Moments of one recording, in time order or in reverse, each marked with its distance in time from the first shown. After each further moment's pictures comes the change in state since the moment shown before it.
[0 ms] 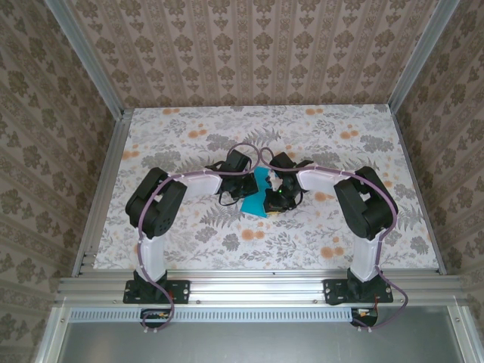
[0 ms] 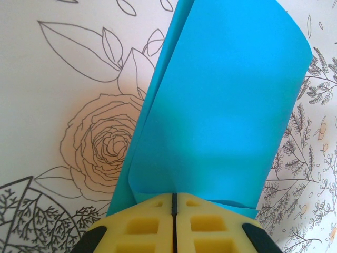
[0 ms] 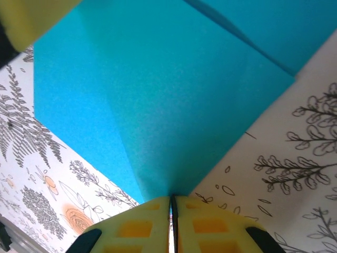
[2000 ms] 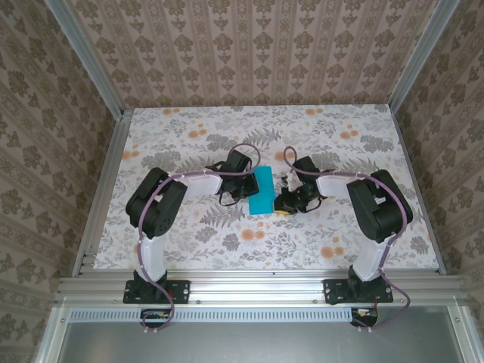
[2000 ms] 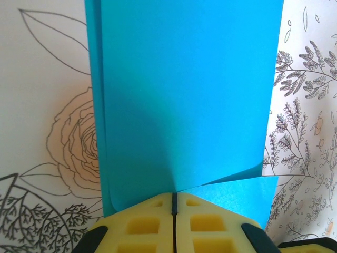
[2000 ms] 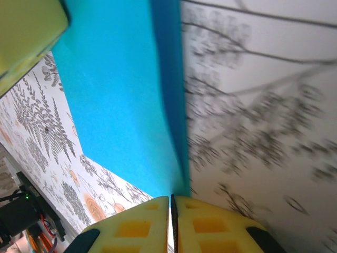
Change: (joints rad) left arm 0.000 0.000 -0.001 0.003 0.014 0.001; right arm -0.165 -0.087 -0.235 0.254 -0.213 0.061
